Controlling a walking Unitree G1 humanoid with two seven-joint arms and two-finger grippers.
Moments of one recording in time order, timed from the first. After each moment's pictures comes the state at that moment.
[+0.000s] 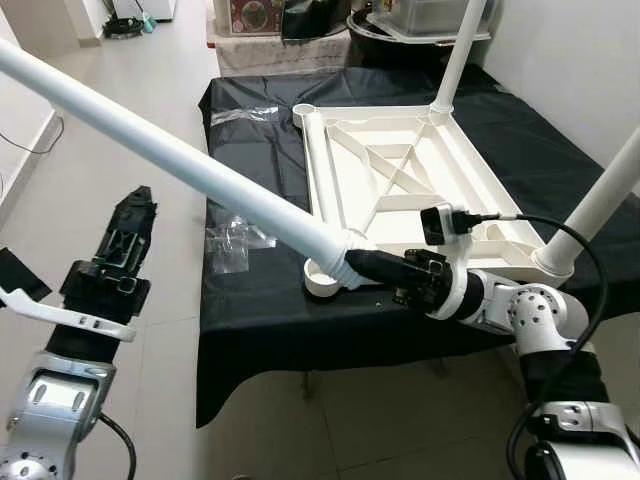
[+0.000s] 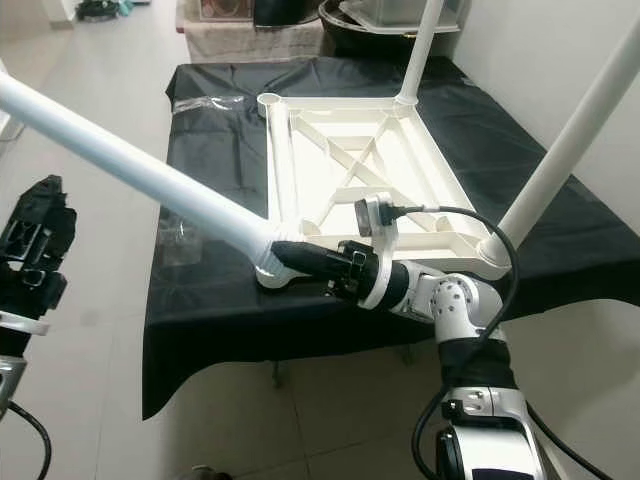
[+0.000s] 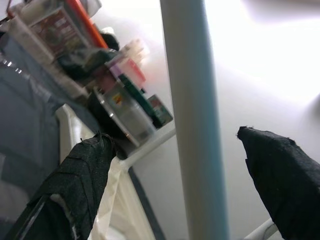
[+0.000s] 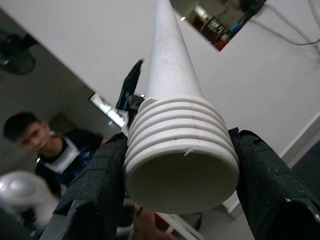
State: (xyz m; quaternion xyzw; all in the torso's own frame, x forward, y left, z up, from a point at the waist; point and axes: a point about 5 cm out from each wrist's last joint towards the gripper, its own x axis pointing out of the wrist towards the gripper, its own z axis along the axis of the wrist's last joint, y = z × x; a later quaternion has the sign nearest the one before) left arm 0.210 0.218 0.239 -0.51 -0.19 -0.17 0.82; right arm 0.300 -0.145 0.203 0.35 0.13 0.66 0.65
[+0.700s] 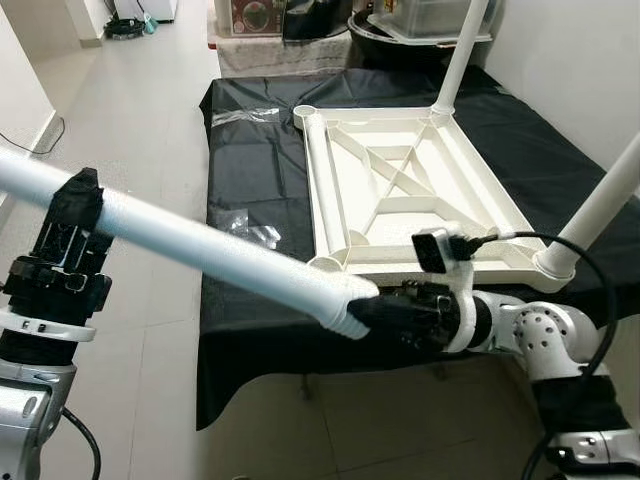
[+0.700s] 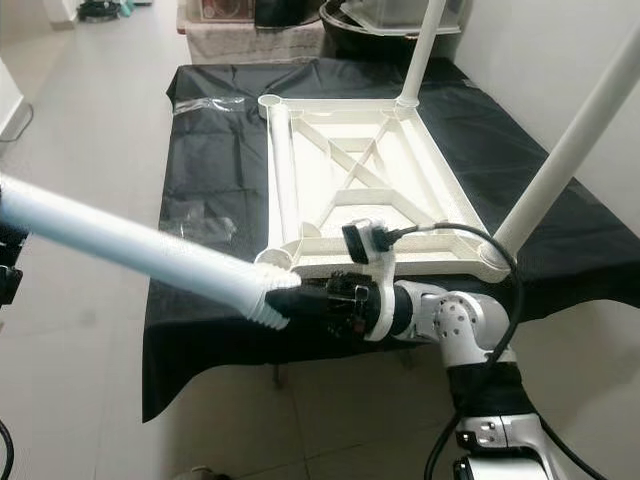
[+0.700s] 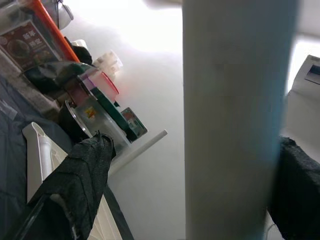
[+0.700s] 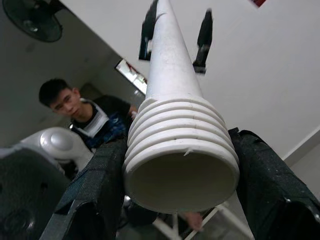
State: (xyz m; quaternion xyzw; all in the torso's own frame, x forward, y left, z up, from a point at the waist) left arm 0.200 0.233 0.251 -0.52 -0.22 -0.21 0.80; right arm 0.271 -0.137 0.194 0.33 0.17 0.72 0.59
